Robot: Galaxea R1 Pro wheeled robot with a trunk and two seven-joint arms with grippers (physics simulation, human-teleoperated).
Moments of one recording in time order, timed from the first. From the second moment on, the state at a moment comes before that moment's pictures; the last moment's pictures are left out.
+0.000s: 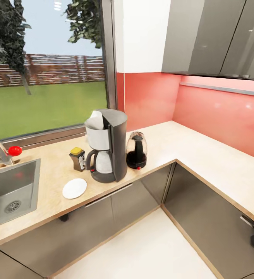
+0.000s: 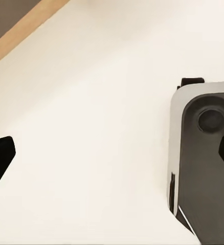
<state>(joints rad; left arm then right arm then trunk) -0.14 0.09 -0.47 -0.01 0.41 -0.27 0.21 -0.38 0.03 0.08 -0.03 0.06 0.02 0.00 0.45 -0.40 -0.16</state>
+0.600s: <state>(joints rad) -0.13 0.09 -0.46 0.01 0.42 -0.25 0.22 -0.38 -0.02 0.09 -0.03 0.06 0.02 0.00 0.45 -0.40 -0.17</state>
